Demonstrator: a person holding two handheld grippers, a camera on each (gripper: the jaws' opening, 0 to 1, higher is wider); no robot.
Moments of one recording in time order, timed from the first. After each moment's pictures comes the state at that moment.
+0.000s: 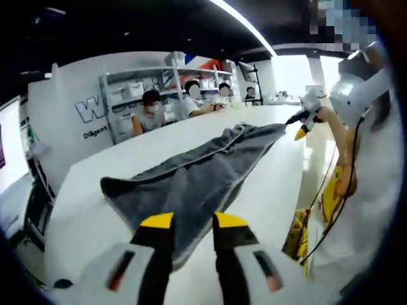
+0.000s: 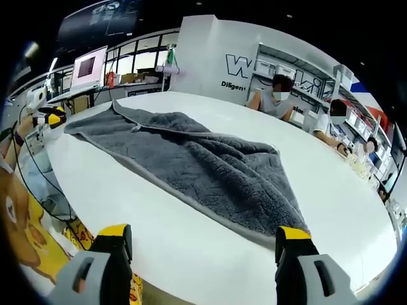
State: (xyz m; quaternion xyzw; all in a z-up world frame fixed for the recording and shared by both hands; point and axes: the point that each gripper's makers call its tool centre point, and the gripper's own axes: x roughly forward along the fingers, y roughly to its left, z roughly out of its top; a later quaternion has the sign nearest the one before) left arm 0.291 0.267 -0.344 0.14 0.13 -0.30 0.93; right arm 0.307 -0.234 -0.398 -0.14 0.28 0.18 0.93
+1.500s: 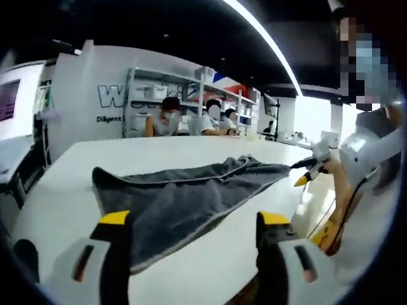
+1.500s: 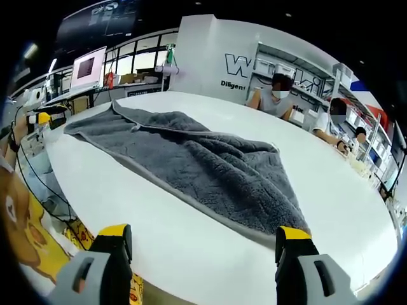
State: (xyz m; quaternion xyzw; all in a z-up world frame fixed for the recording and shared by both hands) left arm 0.284 0.228 -0.328 0.00 0.12 -0.27 0.95; right arm 0.307 -0.235 -0.400 -0.14 0.29 0.18 0.93
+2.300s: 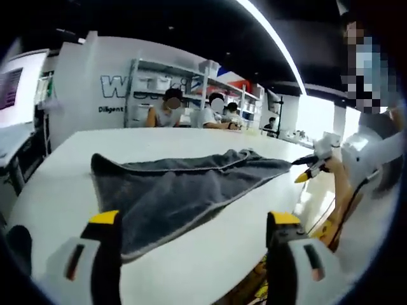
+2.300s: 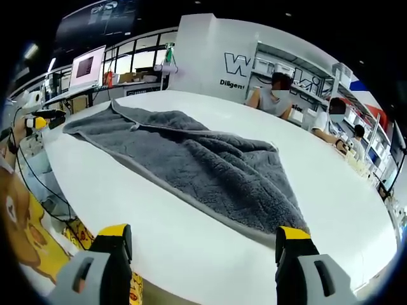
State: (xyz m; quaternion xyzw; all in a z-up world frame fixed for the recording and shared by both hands) left arm 0.280 0.228 -0.346 -0.02 0.16 -0.27 0.95; right arm 0.306 -0.236 -0.400 -0.14 0.29 0.18 0.93
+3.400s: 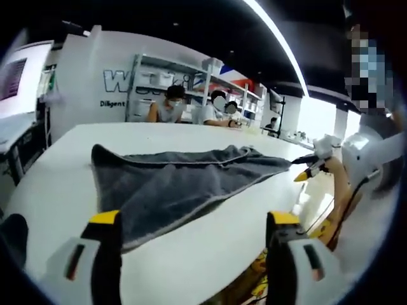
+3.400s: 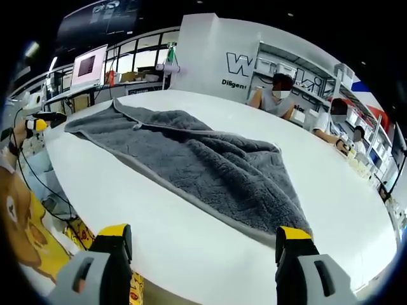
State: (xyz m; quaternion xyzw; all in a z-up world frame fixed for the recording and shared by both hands) left arm 0.275 0.230 -0.355 -0.03 0.17 -0.26 0.95; right arm 0.306 -0.233 -0.401 -0.14 0.29 0.18 0.93
